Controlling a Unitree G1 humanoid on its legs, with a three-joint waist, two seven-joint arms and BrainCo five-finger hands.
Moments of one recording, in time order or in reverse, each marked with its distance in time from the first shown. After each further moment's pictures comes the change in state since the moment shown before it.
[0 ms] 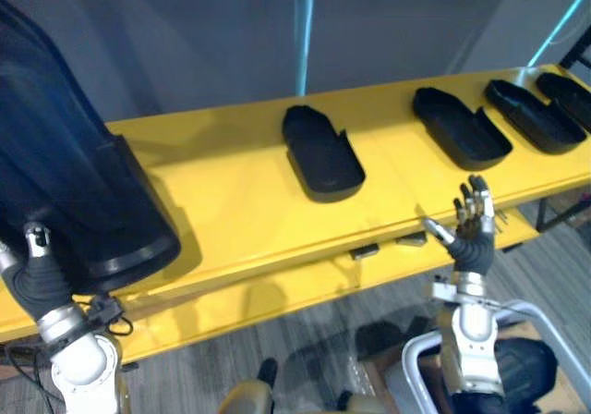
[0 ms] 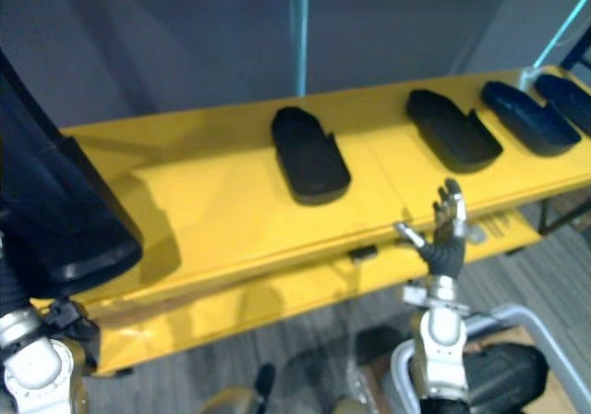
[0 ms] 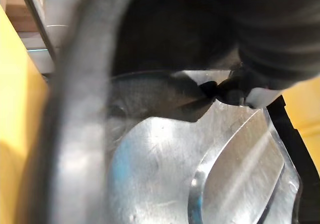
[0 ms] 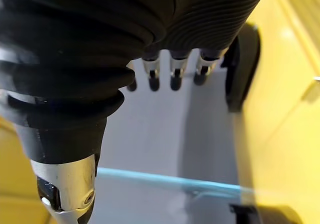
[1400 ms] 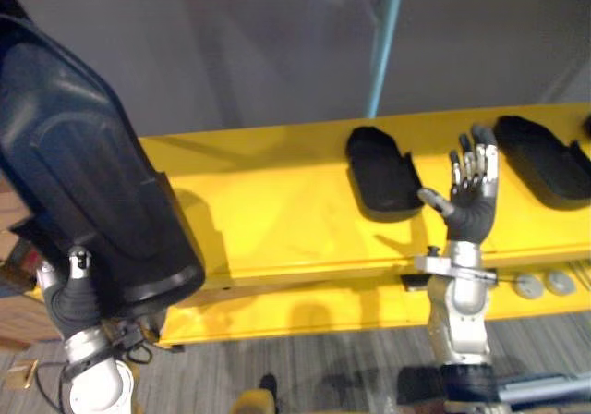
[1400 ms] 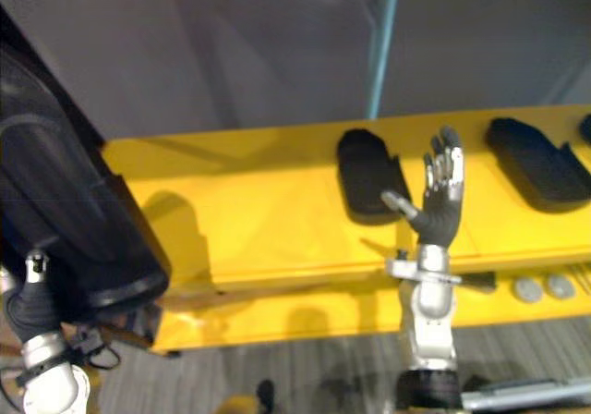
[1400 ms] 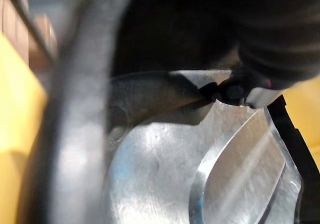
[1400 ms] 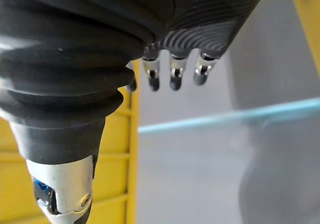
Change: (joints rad) left arm 0.104 -0.093 -0.090 0.004 -0.002 -0.003 -0.146; right arm -0.083 0.065 0.074 -0.118 -0.032 -0.044 -0.052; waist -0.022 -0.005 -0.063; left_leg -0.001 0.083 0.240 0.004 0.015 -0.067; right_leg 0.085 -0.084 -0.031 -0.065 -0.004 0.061
